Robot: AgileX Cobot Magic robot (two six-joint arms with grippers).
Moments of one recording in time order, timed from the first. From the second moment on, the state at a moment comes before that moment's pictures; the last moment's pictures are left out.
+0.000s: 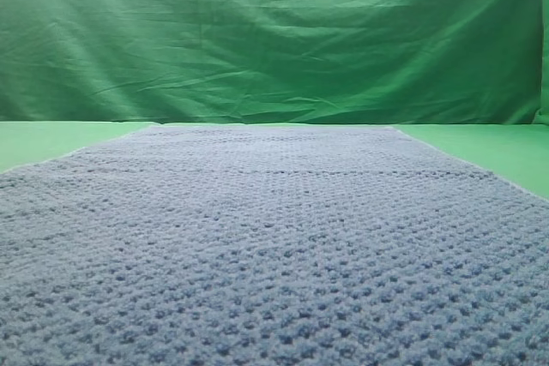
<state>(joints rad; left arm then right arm) 0.09 -0.01 0.02 -0.62 0.16 0.47 0.11 -0.01 0.03 0.39 0.16 -0.33</state>
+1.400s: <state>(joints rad) -0.03 0.40 -0.35 -0.77 0.35 0.62 0.11 0.49 -0.49 0.61 0.50 -0.50</state>
